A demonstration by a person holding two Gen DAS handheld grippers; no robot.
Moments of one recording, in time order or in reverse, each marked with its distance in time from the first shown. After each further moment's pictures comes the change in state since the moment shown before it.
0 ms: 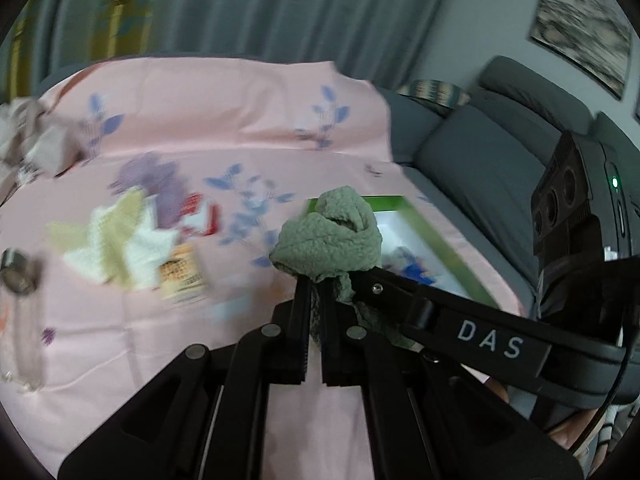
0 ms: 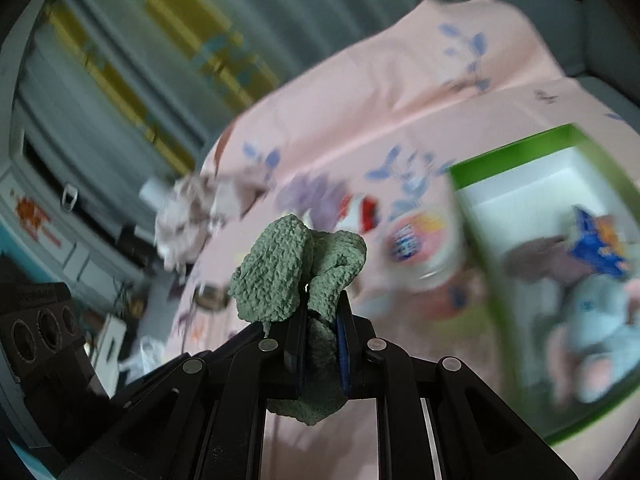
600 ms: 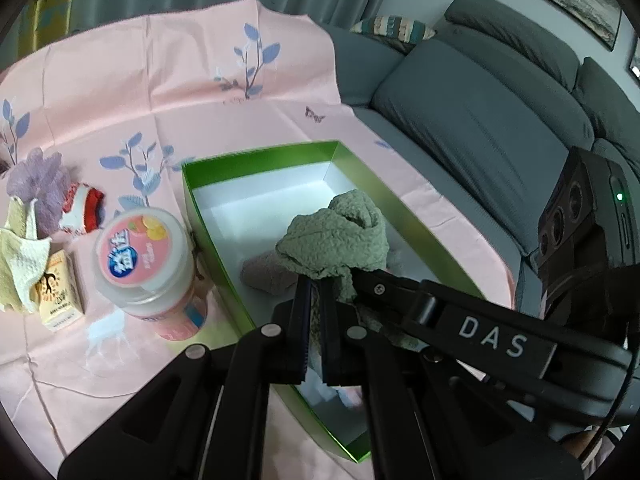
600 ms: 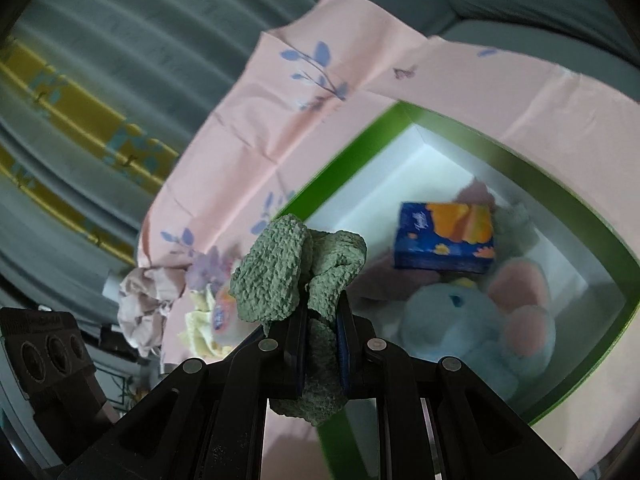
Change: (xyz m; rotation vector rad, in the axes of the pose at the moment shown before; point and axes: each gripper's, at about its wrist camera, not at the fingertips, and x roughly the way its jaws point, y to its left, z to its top) left arm 0.110 -0.074 0.004 0.087 0.192 -0.079; right arm -0.011 -0.120 0.009 0.341 -0.073 -0.124
